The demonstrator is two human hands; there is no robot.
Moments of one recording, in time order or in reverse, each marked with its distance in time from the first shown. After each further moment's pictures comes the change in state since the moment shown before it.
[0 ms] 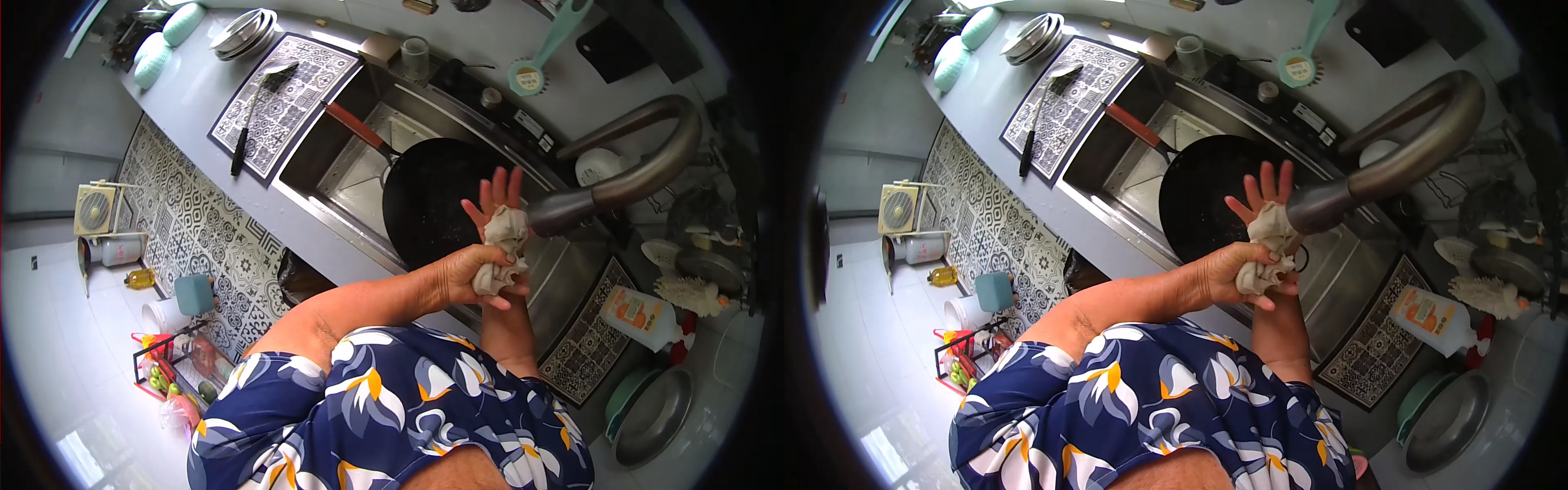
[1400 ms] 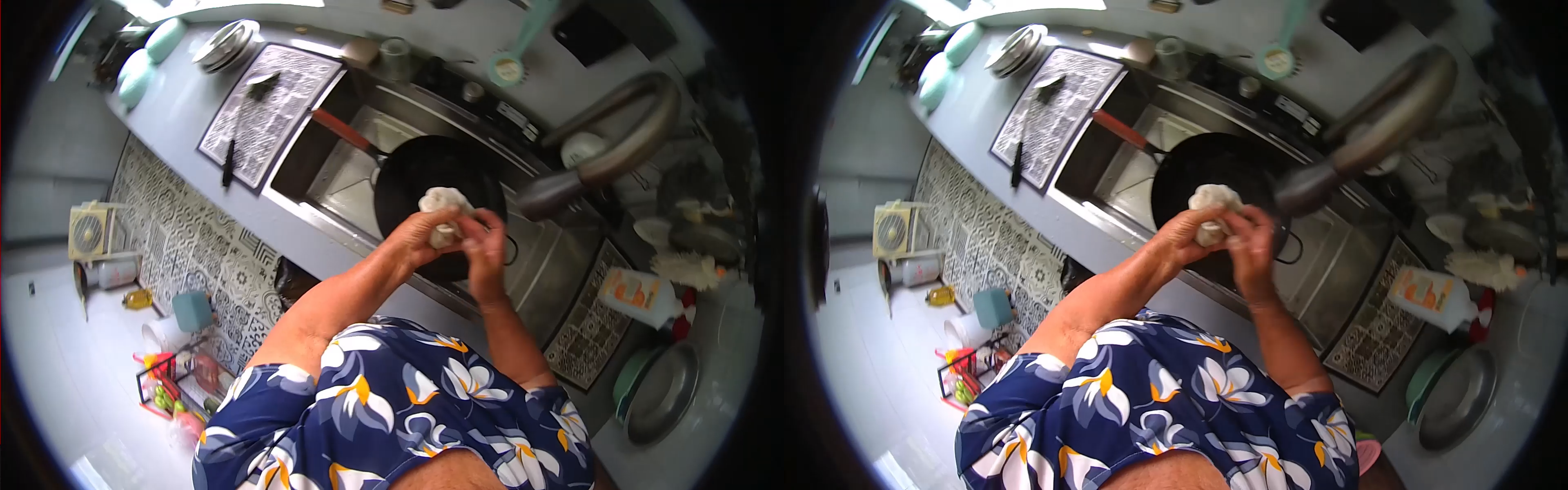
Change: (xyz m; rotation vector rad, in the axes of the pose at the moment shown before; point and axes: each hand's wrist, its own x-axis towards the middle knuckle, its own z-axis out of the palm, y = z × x) left_hand 0.008 0.034 -0.081 0.013 0.063 0.369; right_hand -0.057 0.037 0.020 -1.597 0.374 -0.193
